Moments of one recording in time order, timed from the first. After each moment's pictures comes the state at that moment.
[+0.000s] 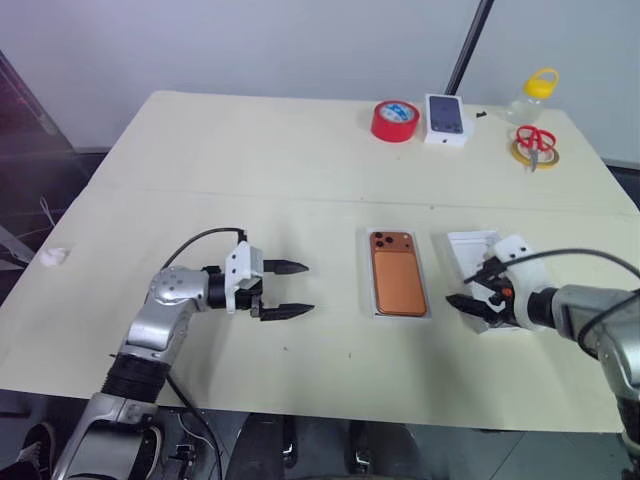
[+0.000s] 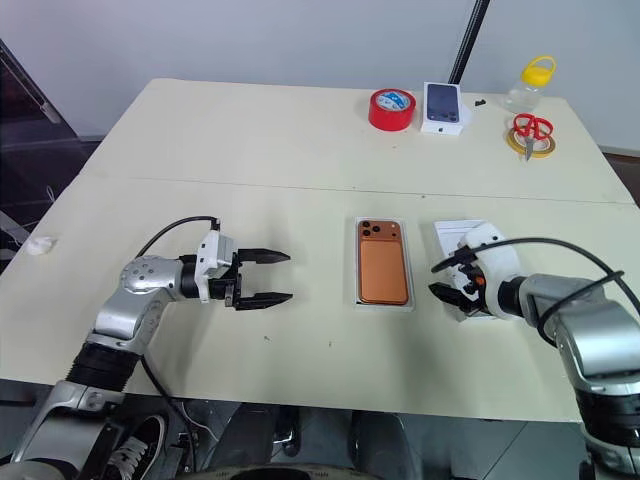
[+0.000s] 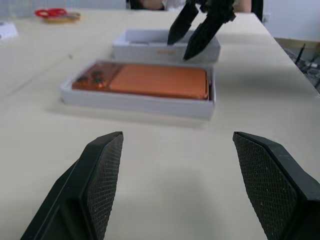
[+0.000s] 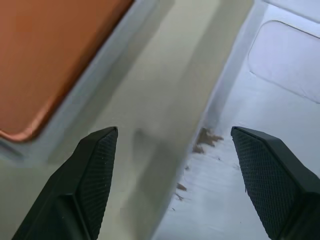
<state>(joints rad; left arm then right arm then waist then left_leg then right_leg) -0.37 0.48 -0.12 0.11 -0.35 0.03 -1.26 -0.26 -0.84 -0.16 -0.42 0.37 1.32 0.66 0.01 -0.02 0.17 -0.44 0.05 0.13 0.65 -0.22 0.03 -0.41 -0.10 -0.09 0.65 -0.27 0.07</state>
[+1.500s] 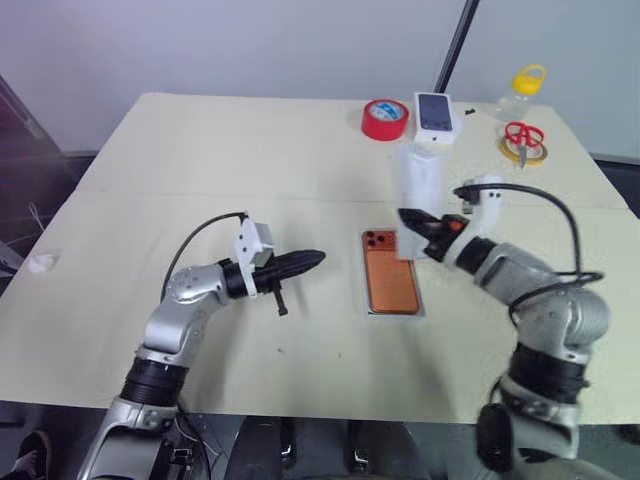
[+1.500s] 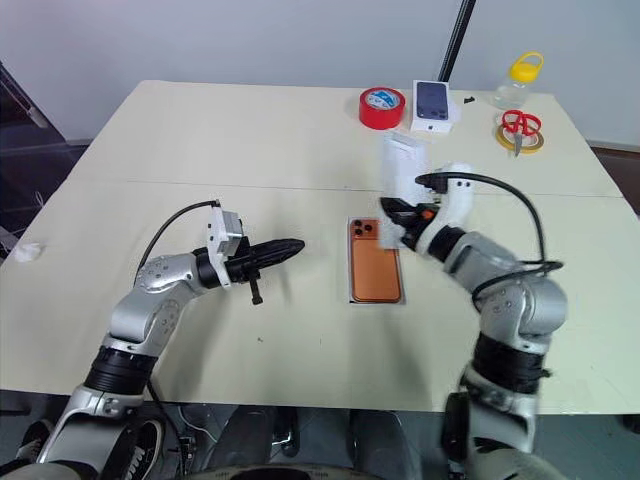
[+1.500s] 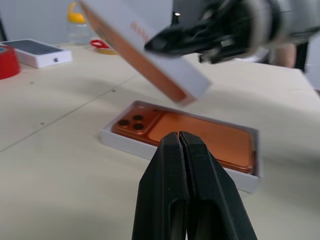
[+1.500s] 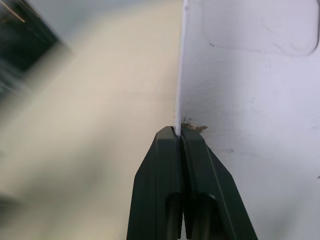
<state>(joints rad) -0.37 0.38 -0.10 -0.01 -0.40 0.19 -0.97 -0.47 -0.13 -0.44 -0.38 0.70 1.19 0.36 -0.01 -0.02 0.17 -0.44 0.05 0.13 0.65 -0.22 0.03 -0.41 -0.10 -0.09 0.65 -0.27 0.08</state>
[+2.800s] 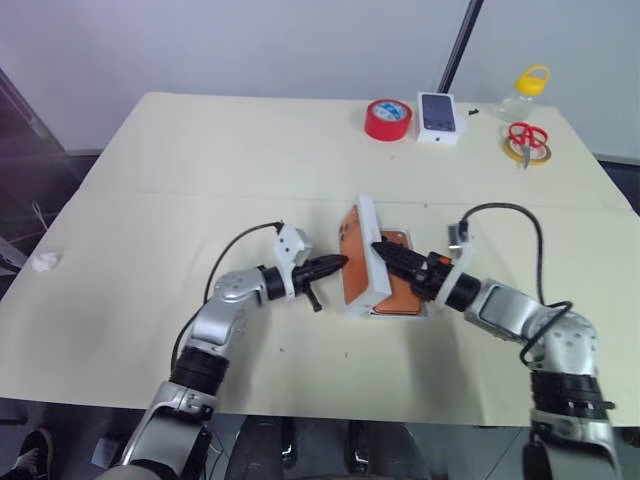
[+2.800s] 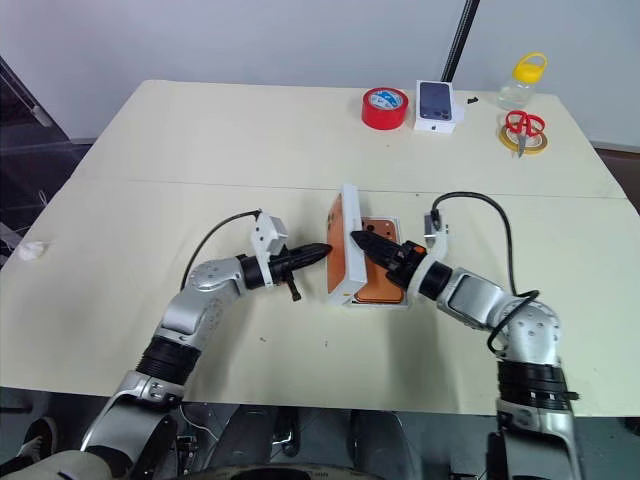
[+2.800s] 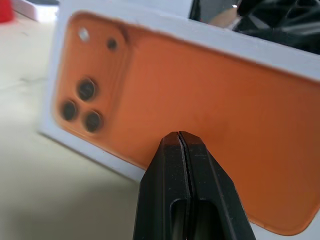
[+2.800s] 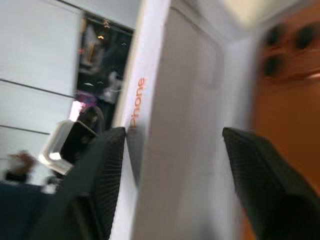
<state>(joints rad) -0.46 0.17 -0.19 0.23 -0.28 0.18 -0.86 -0.28 -0.55 -0.25 -0.09 1.50 1.06 0.09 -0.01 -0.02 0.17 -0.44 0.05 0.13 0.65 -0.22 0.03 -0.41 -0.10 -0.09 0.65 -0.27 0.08</state>
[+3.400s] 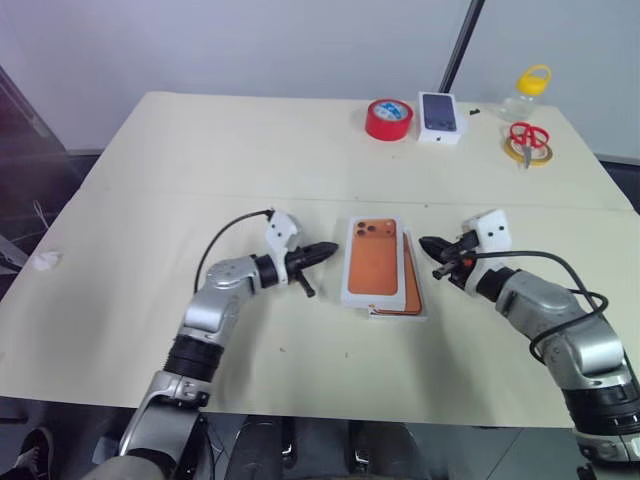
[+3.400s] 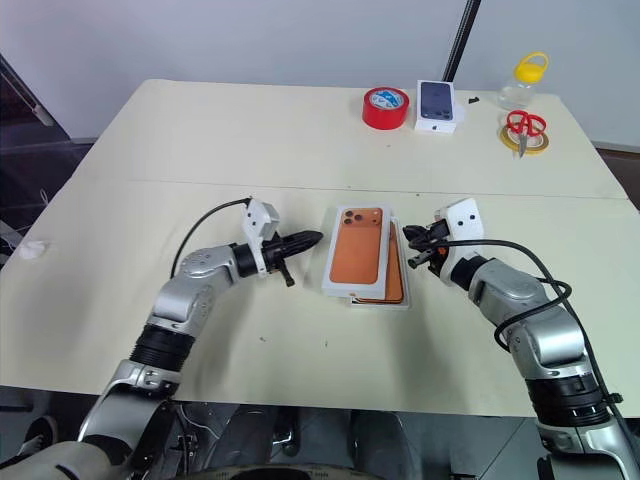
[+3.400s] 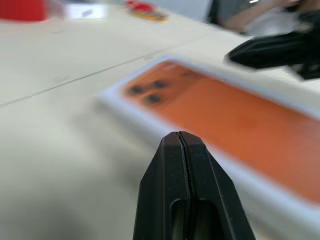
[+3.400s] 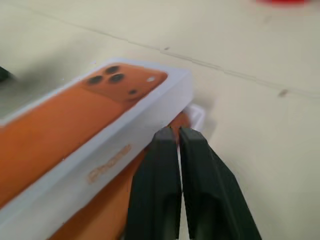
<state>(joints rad) -0.50 0.23 -0.10 0.23 -0.29 0.29 -0.81 -0.21 -0.68 -0.01 -0.19 0.49 0.48 0.37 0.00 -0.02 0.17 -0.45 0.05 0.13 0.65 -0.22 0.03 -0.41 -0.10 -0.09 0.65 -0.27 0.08</state>
